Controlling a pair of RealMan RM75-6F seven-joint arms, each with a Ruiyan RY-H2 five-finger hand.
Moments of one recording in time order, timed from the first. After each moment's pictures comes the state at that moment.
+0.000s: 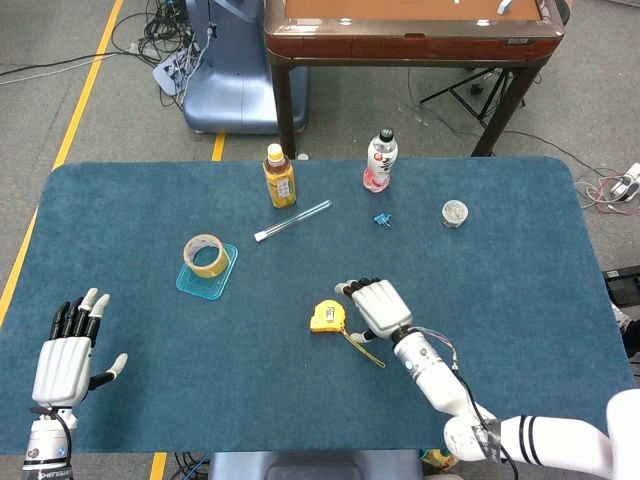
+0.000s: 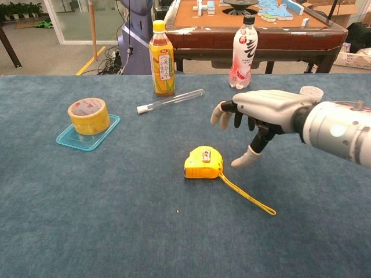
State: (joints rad) left arm -0.11 -1.32 -0.07 -1.70 1.45 1.53 0.32; right arm 0.72 -1.57 0.20 -1.68 -0.96 0.92 -0.67
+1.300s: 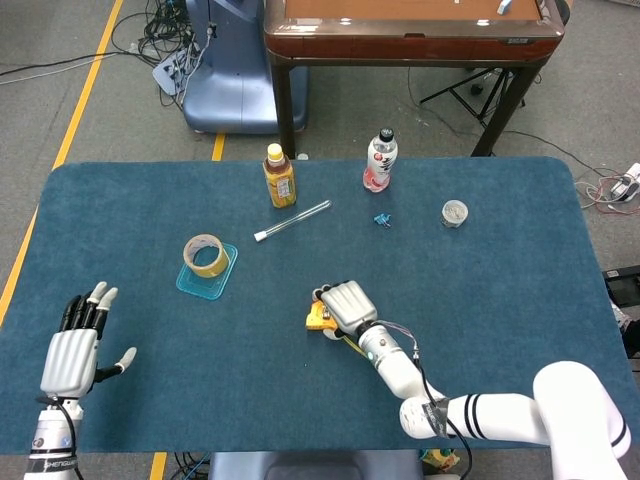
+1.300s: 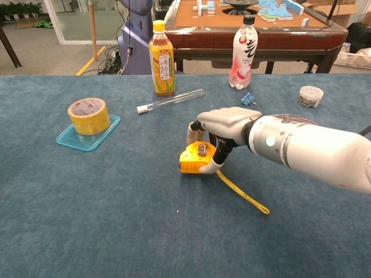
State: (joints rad) left arm -0.15 -1.32 -0.11 -1.72 1.43 1.46 0.22; right arm 0.94 -1.72 0.17 -1.52 -0.73 0.91 -0.73
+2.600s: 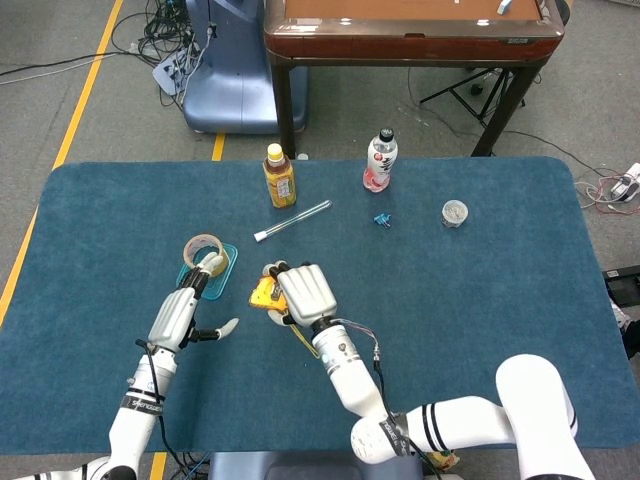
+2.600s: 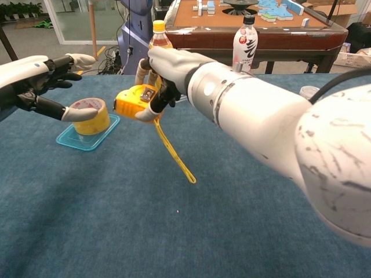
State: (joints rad) left arm -0.44 -1.51 -0.27 -1.86 1.14 1.21 0.10; right arm 1.08 -1.86 0.36 -1.67 -0.65 1.26 -0.80
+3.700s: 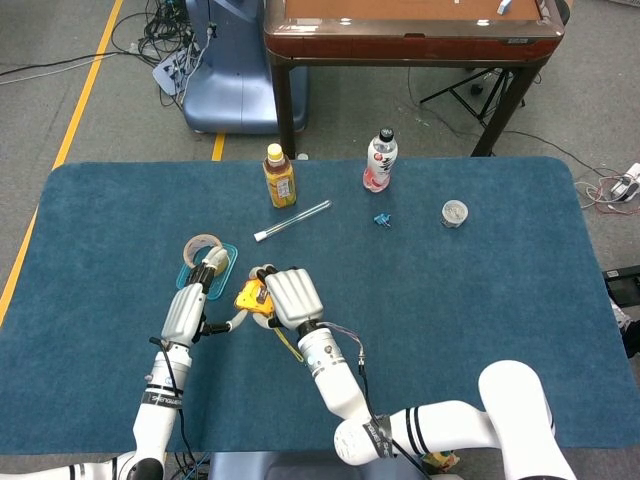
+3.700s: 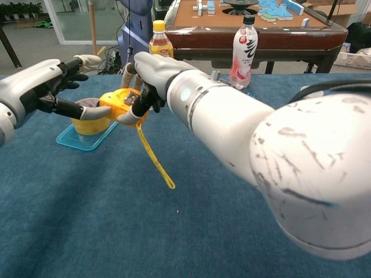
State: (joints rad) left arm -0.47 -1.64 -0.28 -1.76 1.11 1.28 0.12; right arm 1.09 -1.95 0.41 -1.60 -0.64 1.24 -0.77
